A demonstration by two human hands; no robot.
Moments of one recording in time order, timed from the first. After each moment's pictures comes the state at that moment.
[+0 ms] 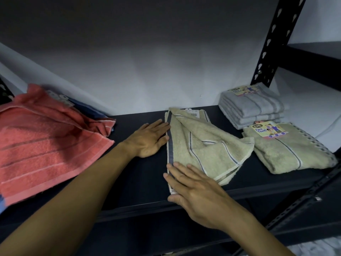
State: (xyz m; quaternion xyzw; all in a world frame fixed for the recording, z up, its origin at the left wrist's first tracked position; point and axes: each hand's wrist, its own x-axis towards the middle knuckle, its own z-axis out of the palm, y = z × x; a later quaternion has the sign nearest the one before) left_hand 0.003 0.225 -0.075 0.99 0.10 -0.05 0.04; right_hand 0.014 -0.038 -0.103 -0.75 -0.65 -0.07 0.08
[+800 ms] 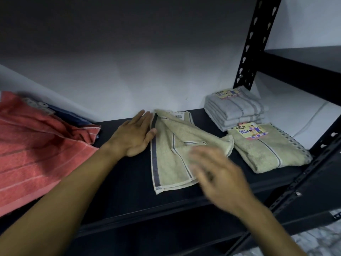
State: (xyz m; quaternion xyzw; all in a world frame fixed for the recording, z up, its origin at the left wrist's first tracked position) left_hand 0.001 0.207 -0.036 0.99 0.14 0.01 0.01; right_hand 0.048 -0.072 -0.069 -0.78 -0.50 -0.17 0.34
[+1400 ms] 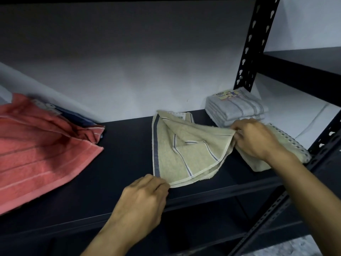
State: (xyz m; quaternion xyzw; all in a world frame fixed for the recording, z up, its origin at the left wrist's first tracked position) left_hand -0.115 0.084 -0.079 0.98 0.01 0.21 0.03; right_hand 0.160 -0.098 -0.022 -0.91 -0.36 -0.11 0.15
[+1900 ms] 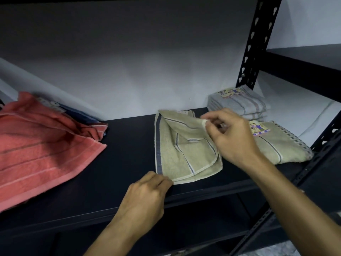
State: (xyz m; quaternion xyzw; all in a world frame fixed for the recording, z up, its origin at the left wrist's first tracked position) left_hand -0.114 0.082 -0.085 0.97 0.03 0.22 0.07; right_hand 0.083 -0.055 -0.006 -0.75 -0.40 -0.12 0.52
